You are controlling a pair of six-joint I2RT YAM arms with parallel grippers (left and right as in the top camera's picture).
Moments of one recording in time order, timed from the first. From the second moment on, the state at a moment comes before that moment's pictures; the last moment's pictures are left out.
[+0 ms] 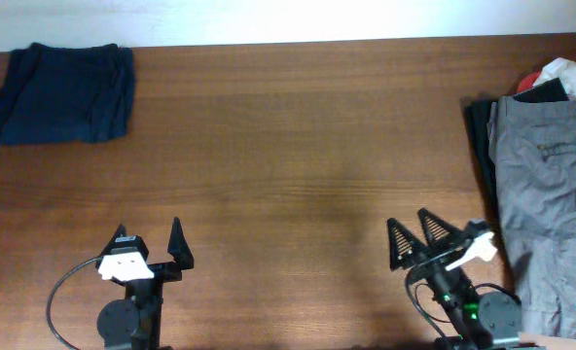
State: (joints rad) left arm 0.11 0.02 0.02 -0.08 0.07 -0.14; right arm 0.05 0.03 0.08 0.01 -0.36 0.64
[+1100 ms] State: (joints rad) left arm 0.11 0.03 0.02 -0.08 0.06 -0.14; right arm -0.32 2.27 1.73 -0.60 0.33 0.00
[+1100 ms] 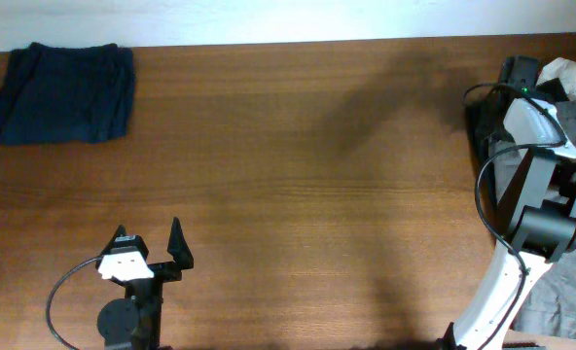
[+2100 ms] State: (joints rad) left arm 0.11 0.03 0.02 -0.08 0.06 -0.14; right arm 0.78 1.84 1.88 -0.80 0.20 0.25
